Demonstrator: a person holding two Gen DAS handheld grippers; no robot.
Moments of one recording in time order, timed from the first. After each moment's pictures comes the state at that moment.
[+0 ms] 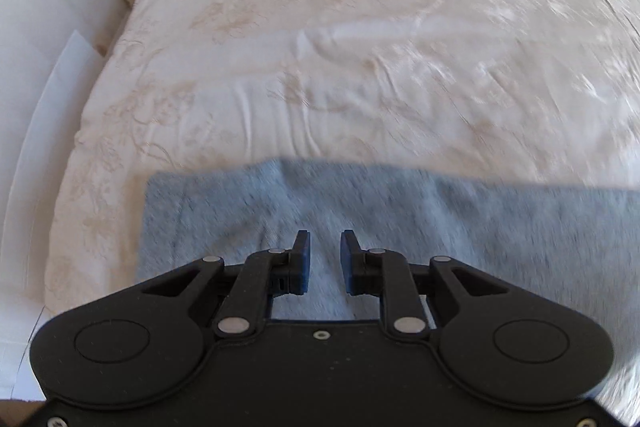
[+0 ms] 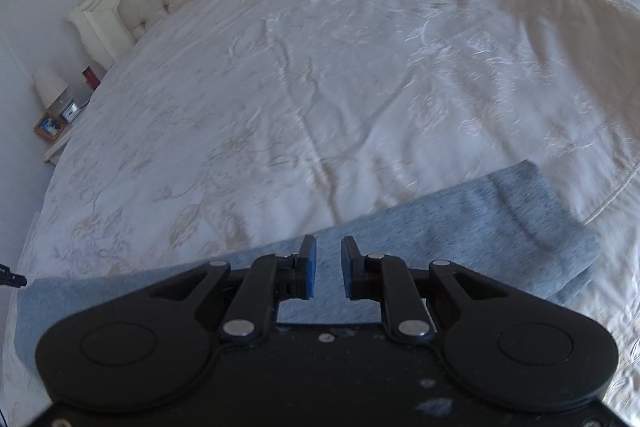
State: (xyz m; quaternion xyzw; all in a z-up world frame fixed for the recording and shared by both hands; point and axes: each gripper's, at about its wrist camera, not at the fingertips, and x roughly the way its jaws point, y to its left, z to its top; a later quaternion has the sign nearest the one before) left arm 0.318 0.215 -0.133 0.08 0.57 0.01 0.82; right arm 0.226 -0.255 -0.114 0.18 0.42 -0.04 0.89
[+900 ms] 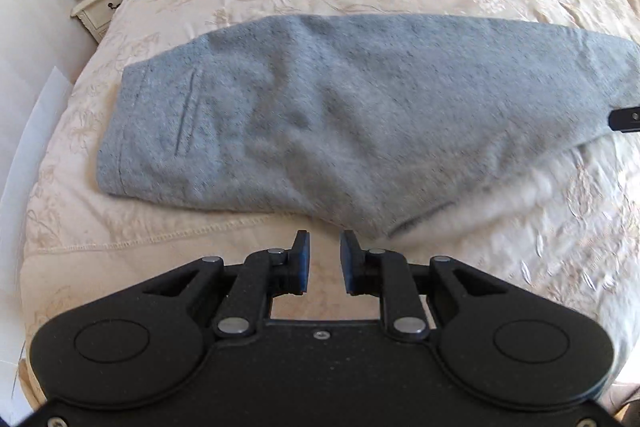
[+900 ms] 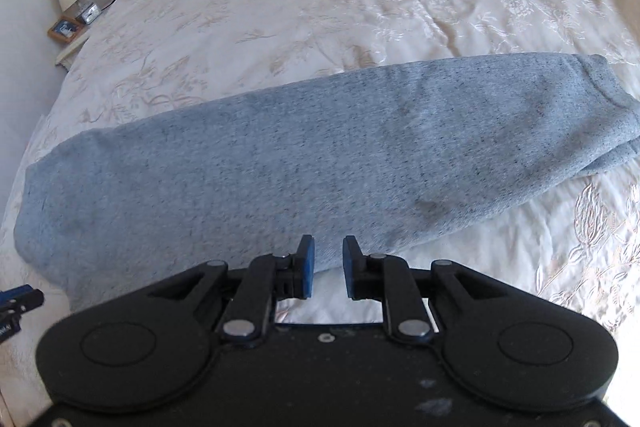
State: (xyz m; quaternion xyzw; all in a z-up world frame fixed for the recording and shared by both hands) left arm 0.125 0.171 -0.140 0.12 0.51 -0.05 0.85; right arm 0.150 -0.090 -0.135 0.13 0.50 -0.01 0.85
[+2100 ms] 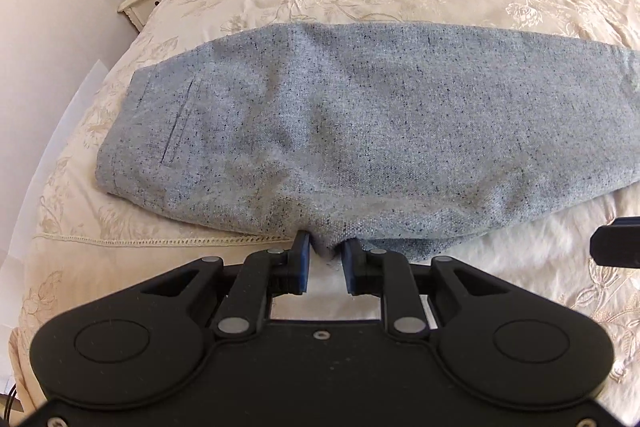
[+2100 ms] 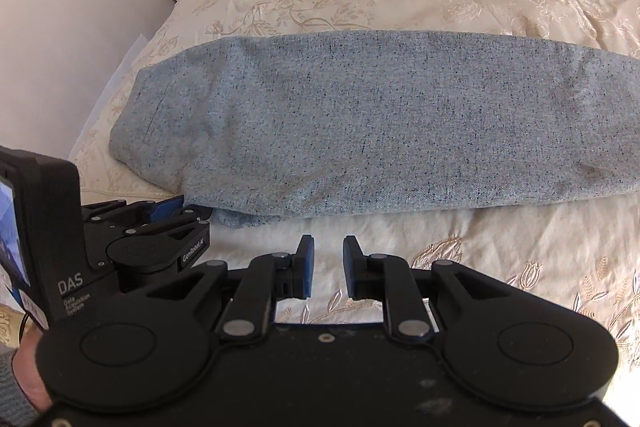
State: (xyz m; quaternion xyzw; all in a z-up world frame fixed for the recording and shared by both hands) left arm 0.137 0.126 -0.162 0.11 0.48 0.04 0.87; right arm 0.128 -0.011 -0.129 0.11 0.53 0.15 0.82
